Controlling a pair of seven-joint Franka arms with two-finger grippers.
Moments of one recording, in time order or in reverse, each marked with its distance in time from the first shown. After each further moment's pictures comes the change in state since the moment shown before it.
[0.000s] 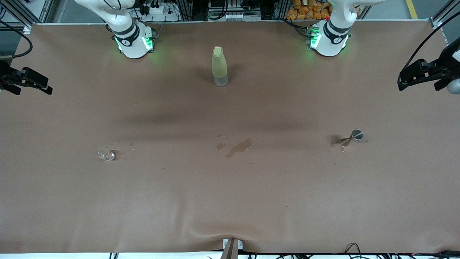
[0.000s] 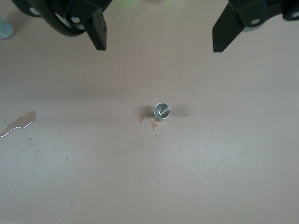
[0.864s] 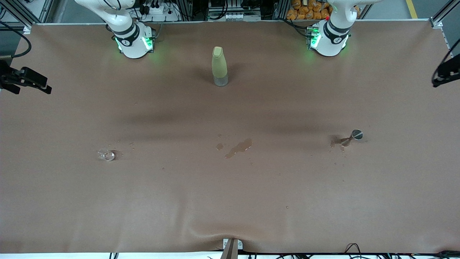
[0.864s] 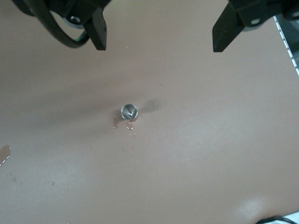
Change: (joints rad) left arm 0.152 0.009 0.049 -0.004 -0.024 0.038 0.477; right arm -0.008 0.000 -0.002 0.000 0.000 -0.015 0.001
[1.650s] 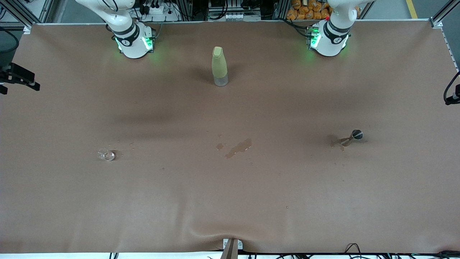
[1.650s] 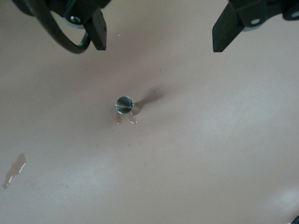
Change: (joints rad) left arm 0.173 0.141 0.001 -0.003 -0.180 0.068 0.322; right arm -0.048 0.001 -0.034 0.000 -0.006 -0.002 -0.284
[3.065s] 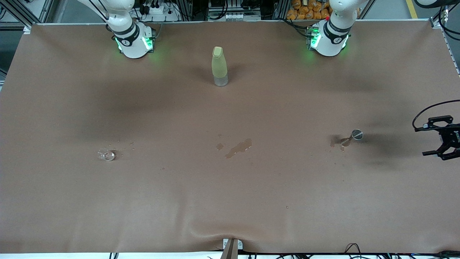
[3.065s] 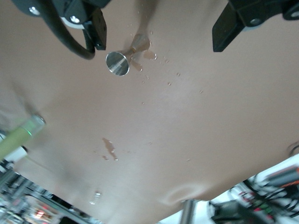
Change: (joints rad) left arm 0.251 0.422 -0.020 -0.042 -0.601 -0.016 1.062; right arm -0.098 0.104 -0.153 -0.002 0.001 0.207 -1.452
